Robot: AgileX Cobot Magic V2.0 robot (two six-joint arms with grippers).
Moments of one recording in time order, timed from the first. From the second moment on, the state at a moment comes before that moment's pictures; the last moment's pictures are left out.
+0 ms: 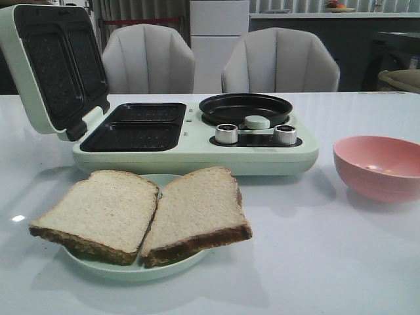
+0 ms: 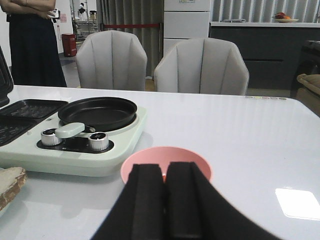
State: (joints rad) left arm -0.05 -0.01 0.01 0.04 -0.07 -0.04; right arm 0.14 -0.01 0.03 -0.01 0.01 0.06
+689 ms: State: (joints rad) left arm -0.05 0.17 -0.34 -0.04 0.17 -0.04; right arm 0.14 -0.01 0.03 -0.01 0.01 0.06
